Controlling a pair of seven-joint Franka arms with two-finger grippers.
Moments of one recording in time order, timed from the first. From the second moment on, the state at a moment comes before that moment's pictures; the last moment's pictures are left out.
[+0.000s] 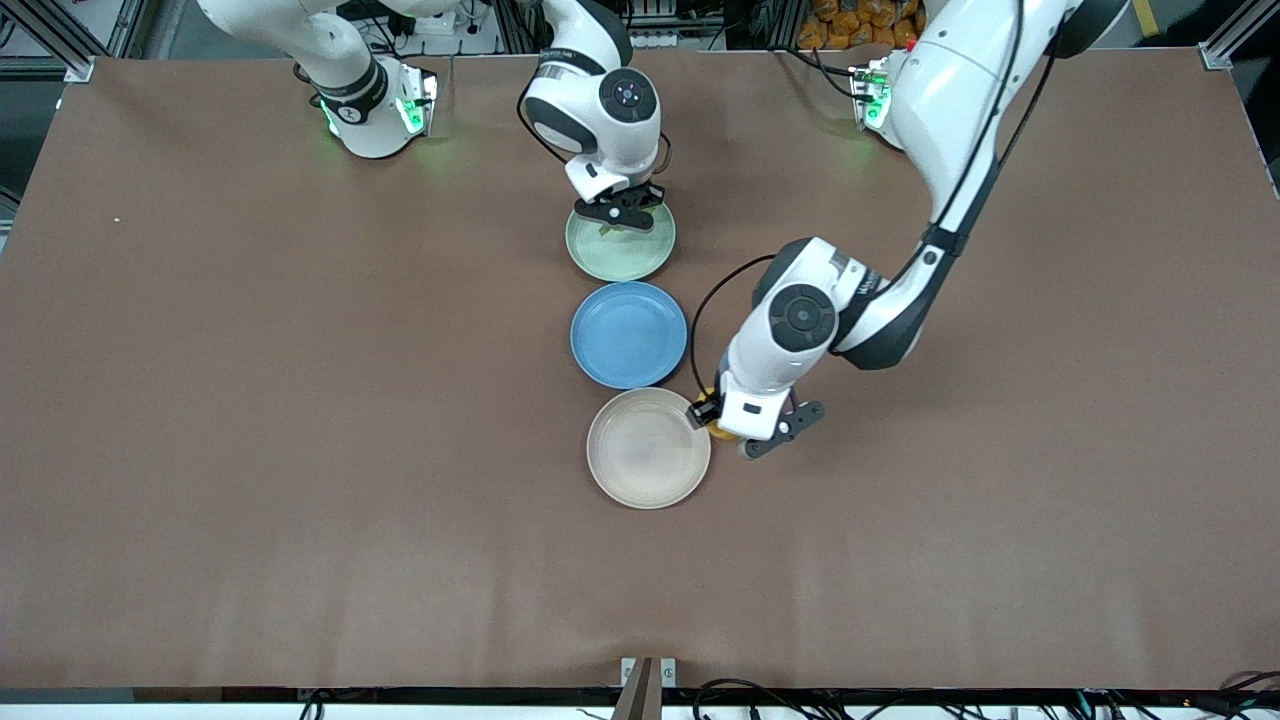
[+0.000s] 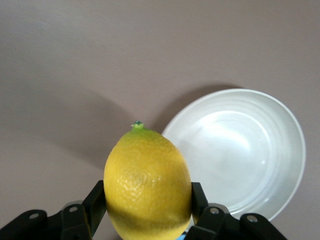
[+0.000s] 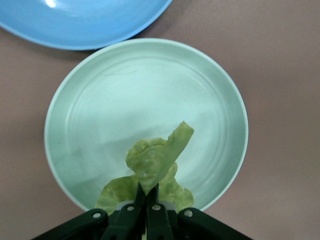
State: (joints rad) left arm -0.40 0.70 -0.24 -1.52 0.05 2.32 -1.14; right arm 0.51 0.43 0.57 -2.08 -0.13 2.29 1.37
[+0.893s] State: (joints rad) left arm -0.66 0.79 -0.02 -1.51 0.05 2.56 -1.31; right arm 0.47 0.33 0.55 -1.98 -0.16 2.28 1.42
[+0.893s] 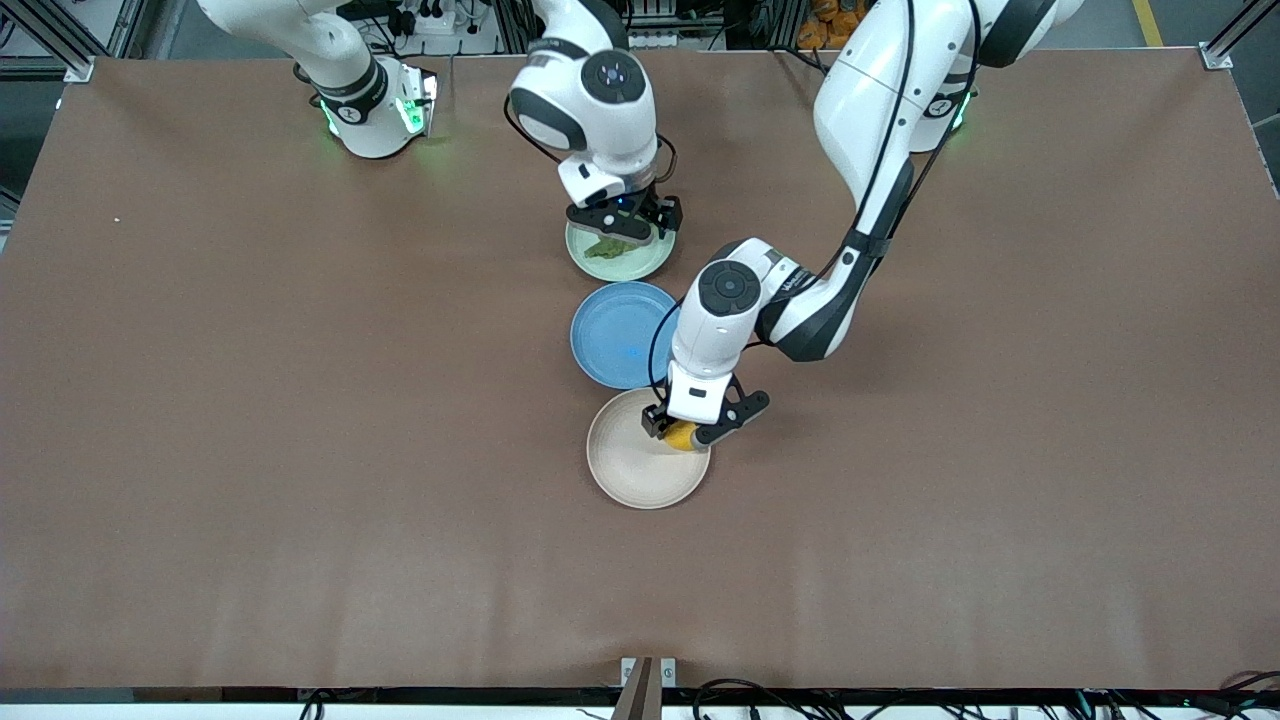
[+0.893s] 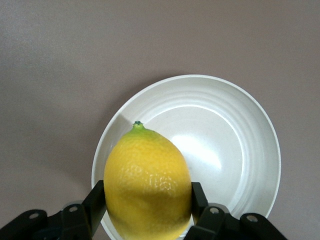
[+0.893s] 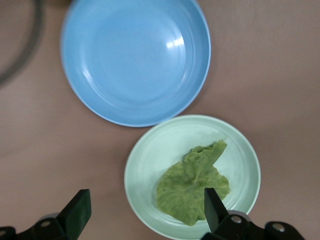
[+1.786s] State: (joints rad) left arm -0.58 0.75 0.07 -1.47 0.11 2.43 -1.25; right arm 0.31 0.11 0.36 -1.73 -0.03 1.85 0.74
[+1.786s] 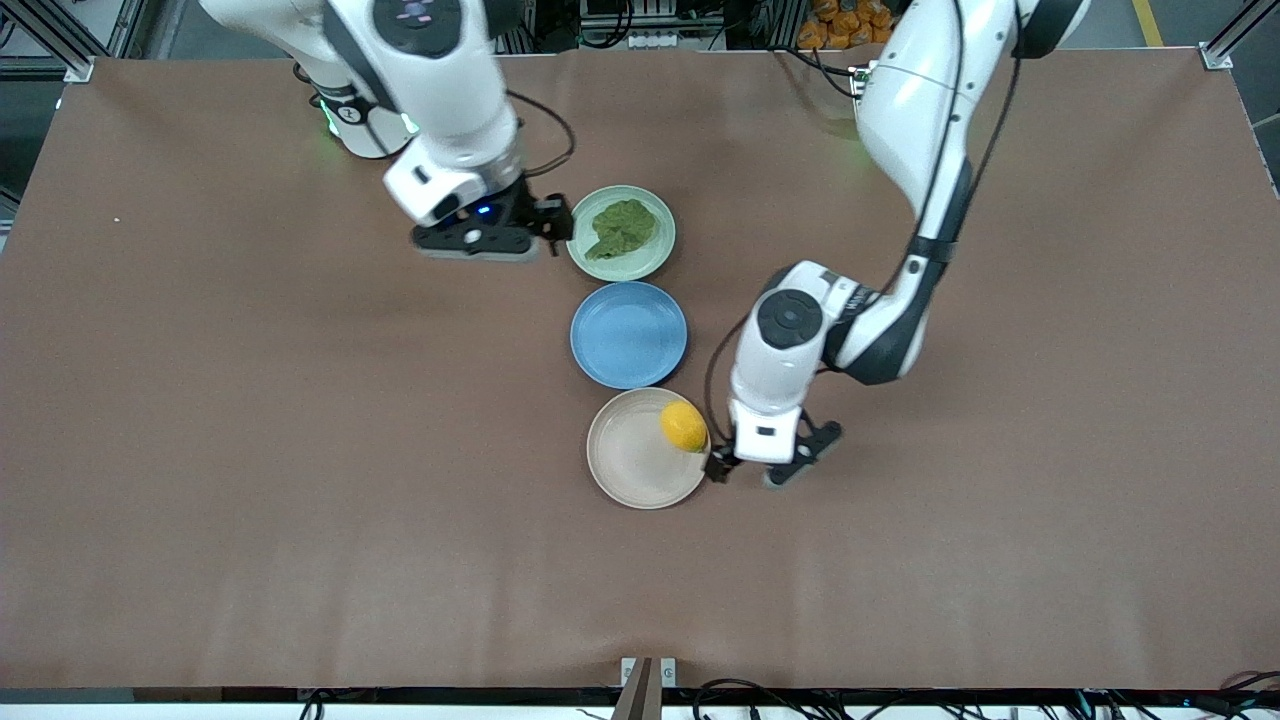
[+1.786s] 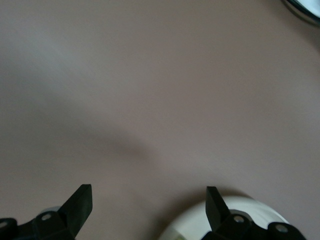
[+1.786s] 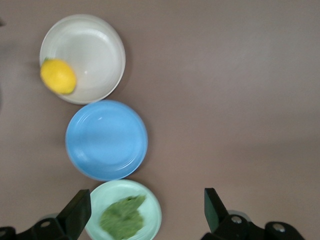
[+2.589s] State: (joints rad) left arm -0.23 0.47 -0.07 -1.64 0.12 2.09 -0.69; right arm -0.03 0.08 0.11 -1.58 -0.01 1.63 0.01
